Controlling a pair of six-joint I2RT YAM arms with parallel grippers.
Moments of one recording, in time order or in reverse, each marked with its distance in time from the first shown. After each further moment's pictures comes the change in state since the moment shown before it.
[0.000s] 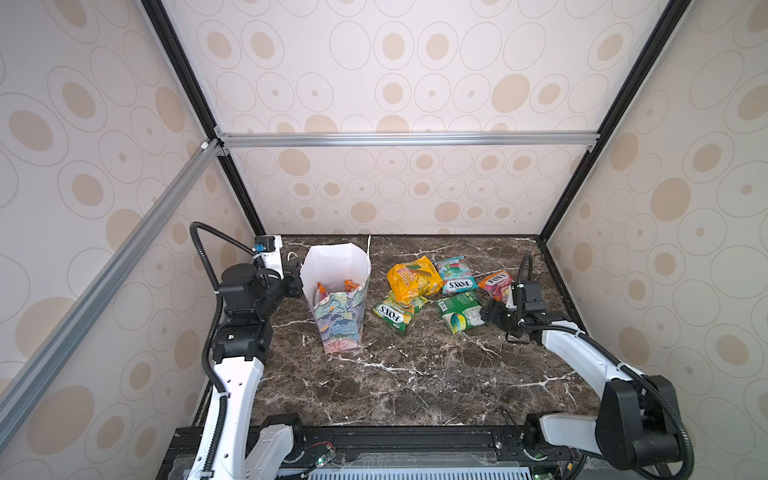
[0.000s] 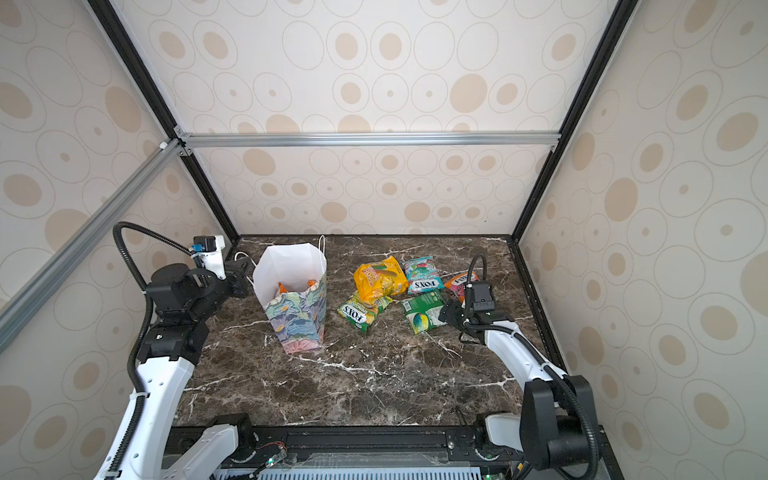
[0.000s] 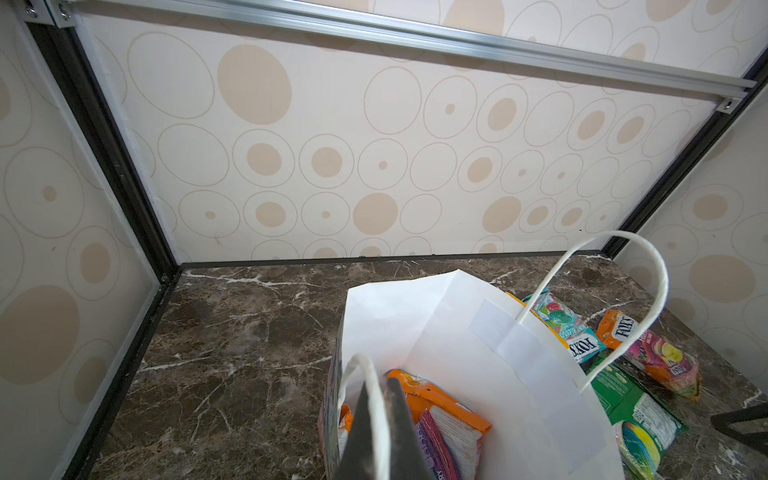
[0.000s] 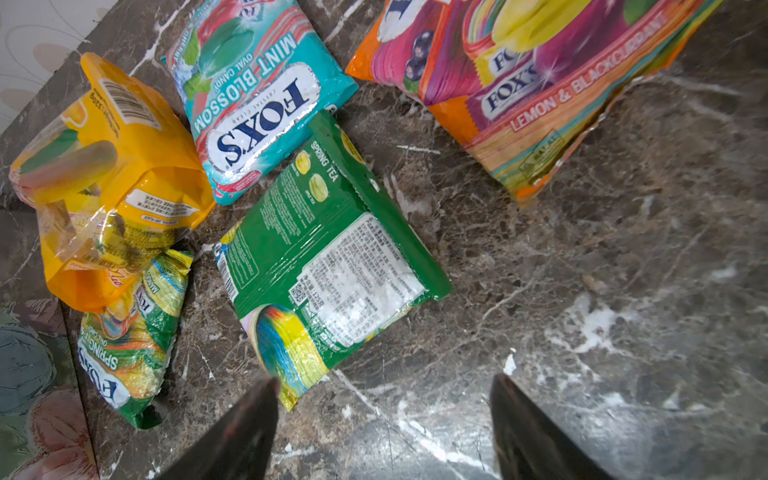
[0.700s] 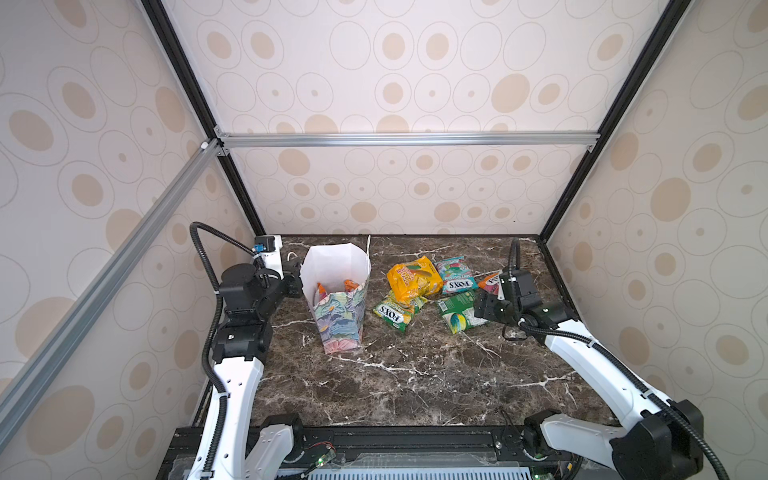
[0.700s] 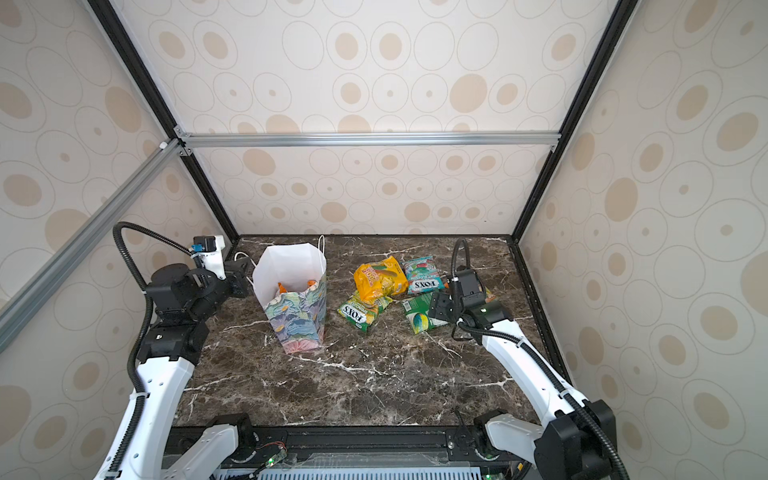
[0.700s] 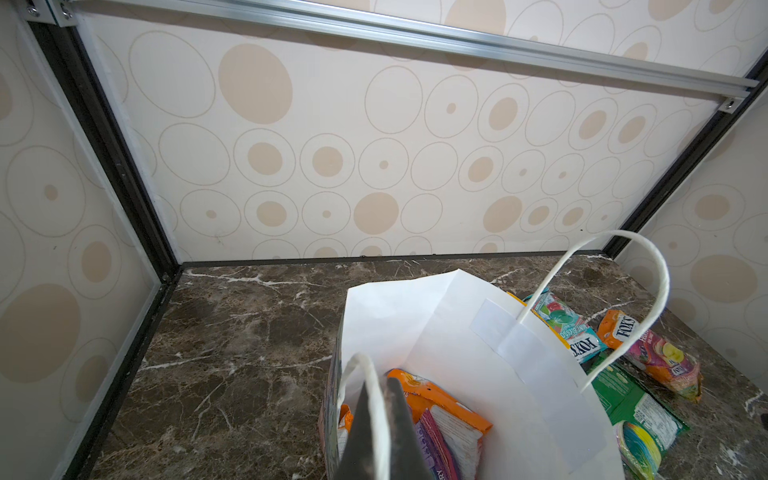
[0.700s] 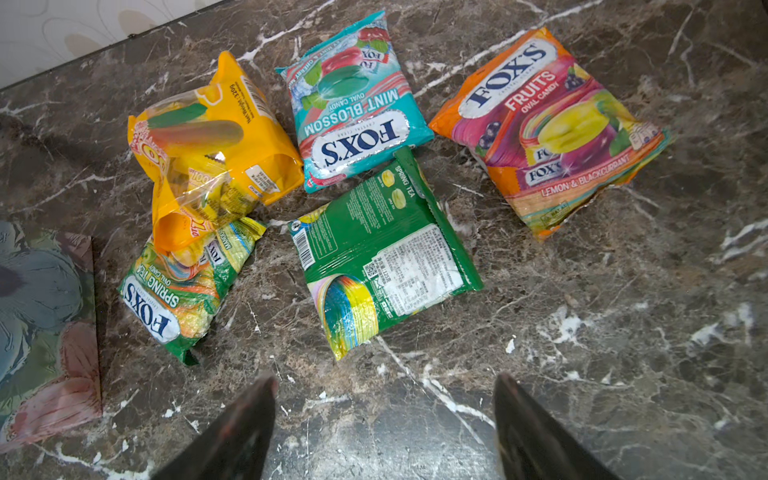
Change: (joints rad) left arm 0.000 0.000 0.000 -0.002 -0.001 0.000; right arm 0.192 -0.134 0.169 -0.230 0.177 -0.063
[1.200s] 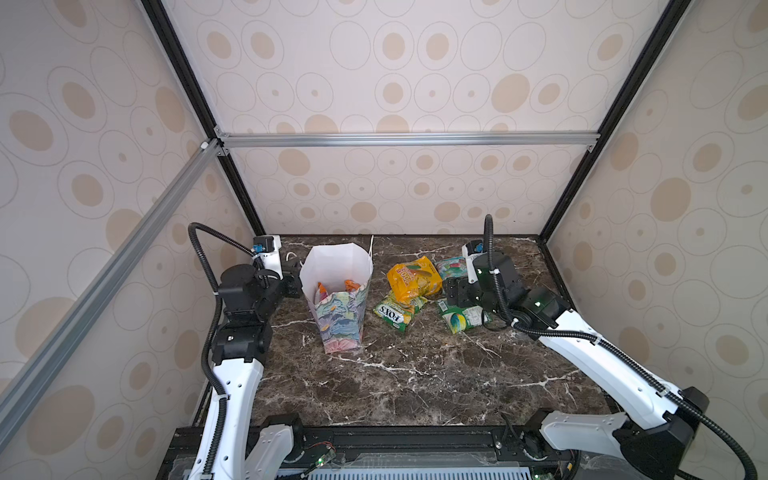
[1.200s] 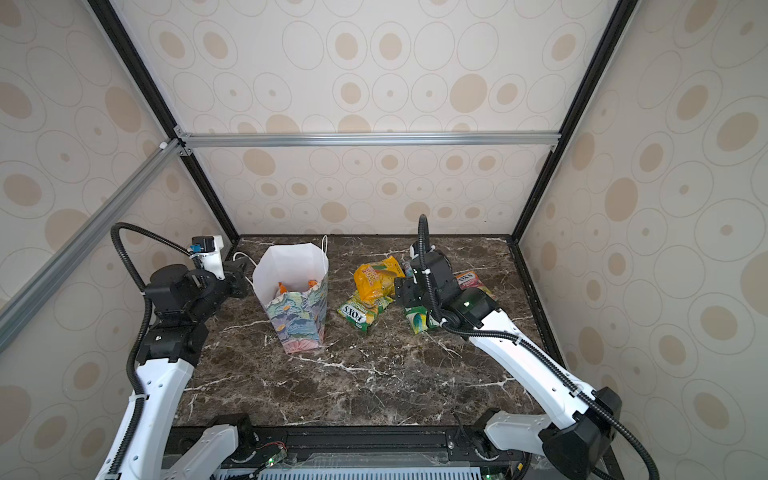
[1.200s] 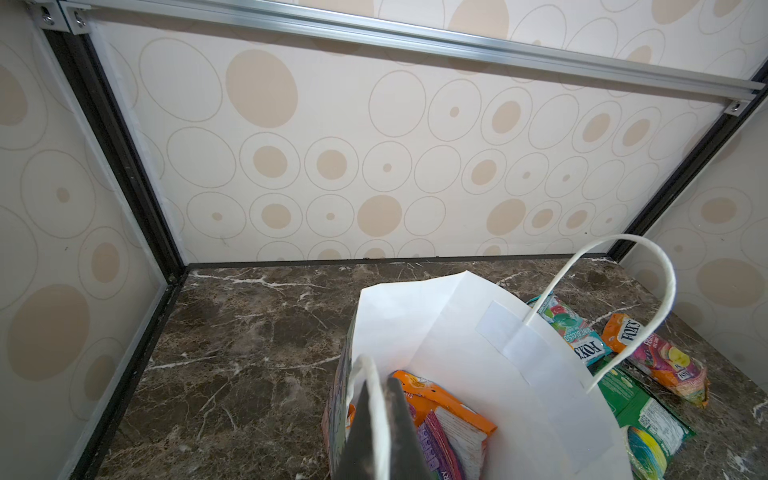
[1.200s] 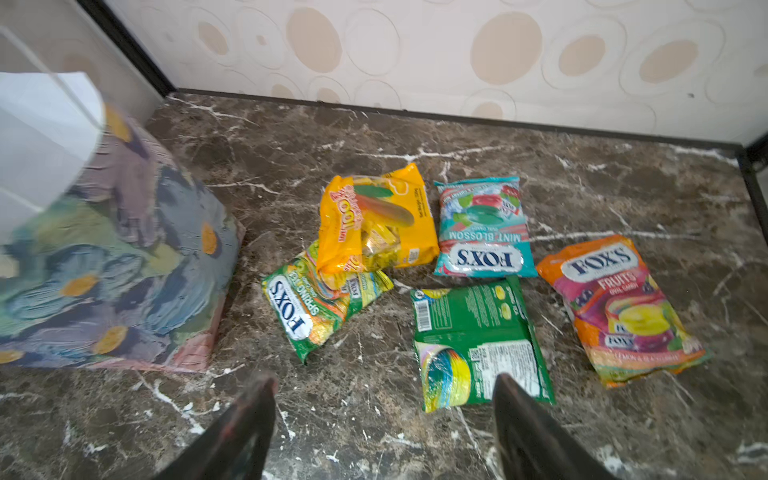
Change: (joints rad) left arm 0.000 -0.009 0.000 -0.001 -0.015 0.000; right arm 0.325 0.059 0.309 -0.063 0.185 -0.142
